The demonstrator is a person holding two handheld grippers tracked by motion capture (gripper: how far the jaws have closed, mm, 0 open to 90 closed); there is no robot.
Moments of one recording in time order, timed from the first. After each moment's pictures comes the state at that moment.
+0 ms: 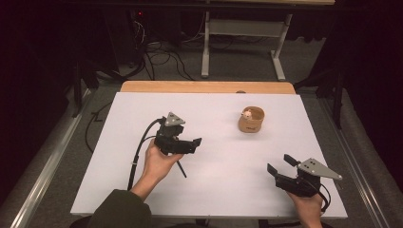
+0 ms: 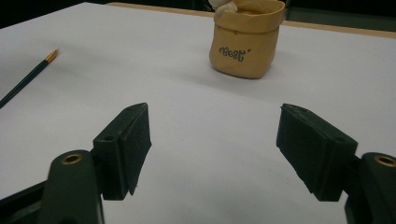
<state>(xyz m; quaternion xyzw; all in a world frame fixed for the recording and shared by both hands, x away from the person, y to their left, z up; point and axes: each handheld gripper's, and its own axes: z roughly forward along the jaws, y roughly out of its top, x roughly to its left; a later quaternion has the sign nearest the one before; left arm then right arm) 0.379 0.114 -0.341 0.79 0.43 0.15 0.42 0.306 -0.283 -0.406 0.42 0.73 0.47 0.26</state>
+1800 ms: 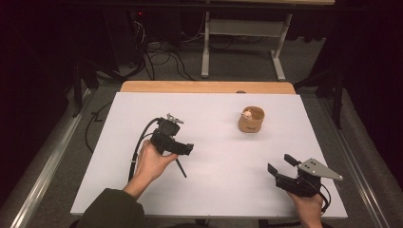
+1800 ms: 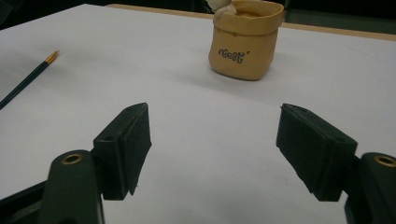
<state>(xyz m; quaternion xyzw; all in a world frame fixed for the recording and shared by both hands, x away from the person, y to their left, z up) 0.389 0.120 -0.346 0.82 0.47 0.12 0.30 0.306 -0.283 -0.406 0.42 0.72 0.48 0.26</state>
